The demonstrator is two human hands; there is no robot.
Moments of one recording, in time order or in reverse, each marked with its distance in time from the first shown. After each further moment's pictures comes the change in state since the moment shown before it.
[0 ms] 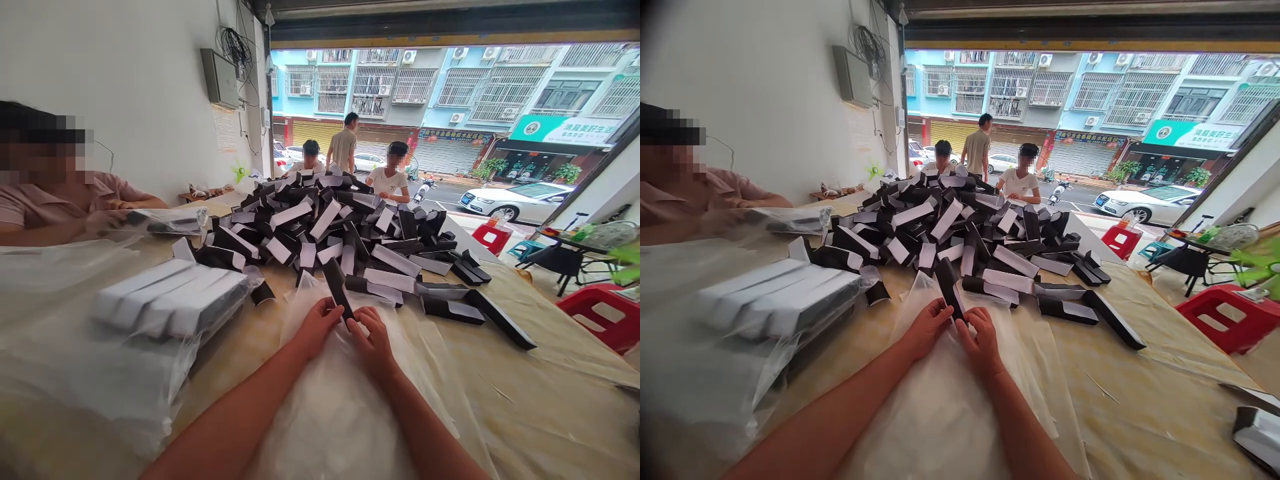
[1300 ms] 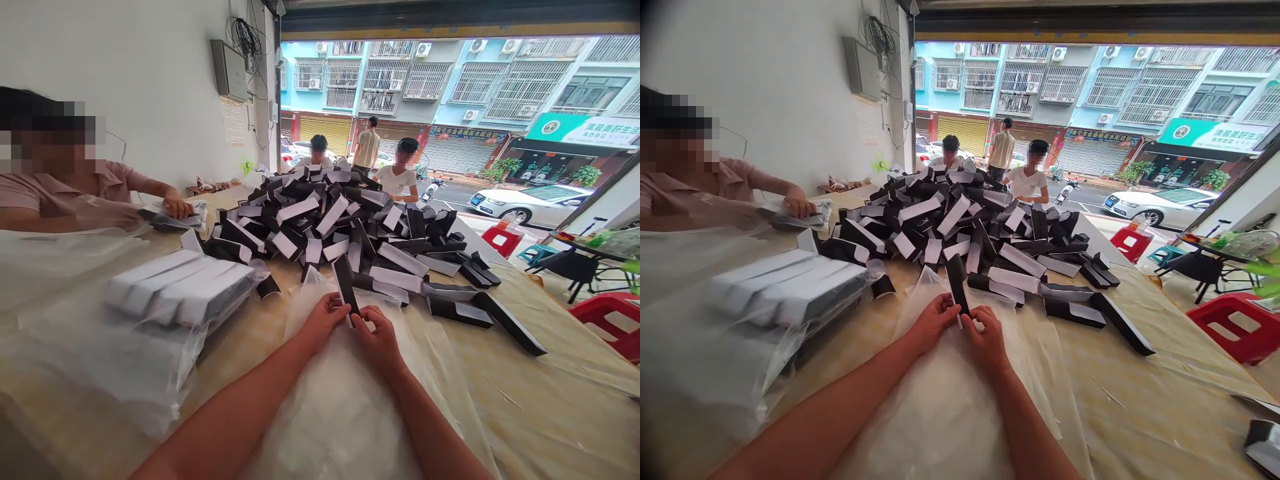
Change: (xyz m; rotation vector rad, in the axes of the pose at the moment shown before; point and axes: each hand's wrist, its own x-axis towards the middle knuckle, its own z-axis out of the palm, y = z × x) left_hand 0.001 -0.004 0.002 -0.038 0.036 -0.010; right_hand 0.001 0.005 -0.004 0.079 -0.044 0.151
